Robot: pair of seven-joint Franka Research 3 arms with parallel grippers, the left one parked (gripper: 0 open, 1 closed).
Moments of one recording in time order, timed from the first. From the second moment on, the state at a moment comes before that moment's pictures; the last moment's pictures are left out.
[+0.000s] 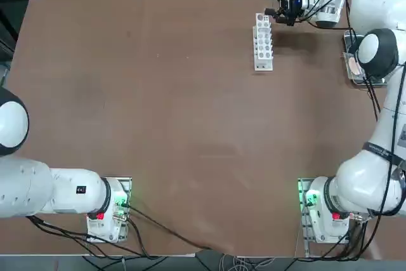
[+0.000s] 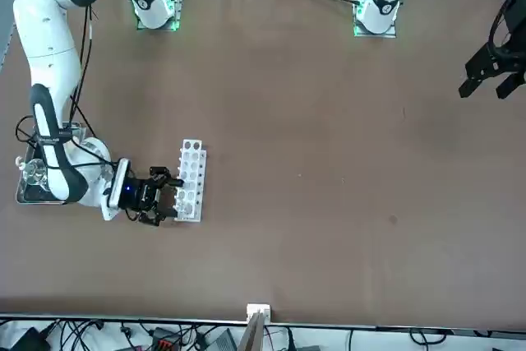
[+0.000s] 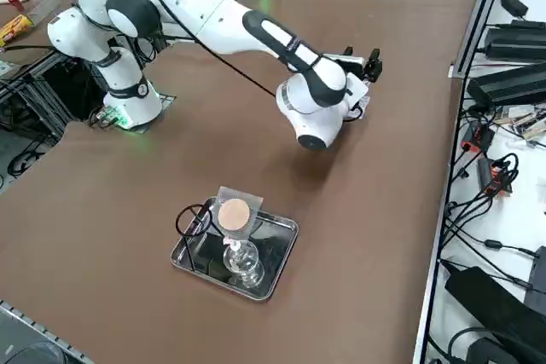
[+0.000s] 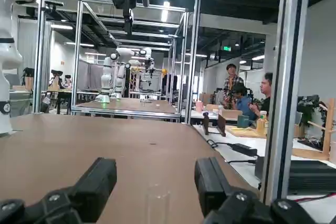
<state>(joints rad) -0.21 0.94 0.22 -1.45 1.51 1.64 -2.47</state>
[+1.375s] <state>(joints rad) -0.55 0.63 0.19 -1.41 0.87 1.65 -1.80</state>
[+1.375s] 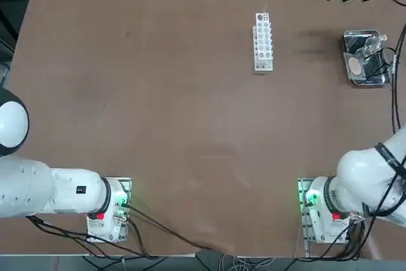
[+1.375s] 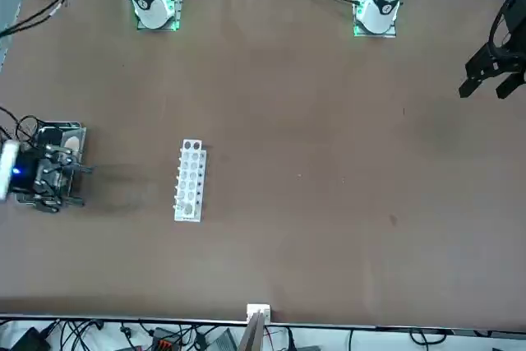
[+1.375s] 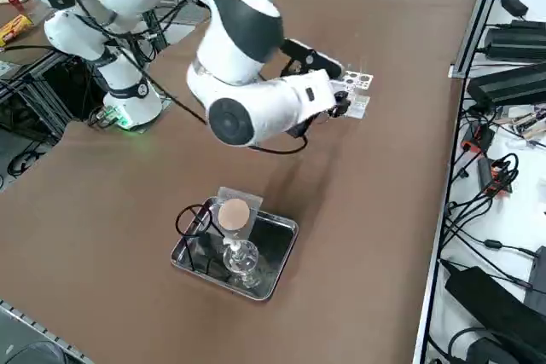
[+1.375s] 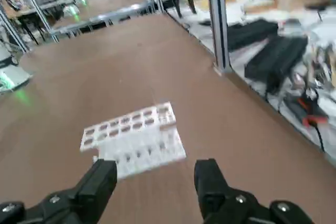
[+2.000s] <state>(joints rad) -0.62 0.58 0.13 -1.32 0.46 1.68 -1.41</state>
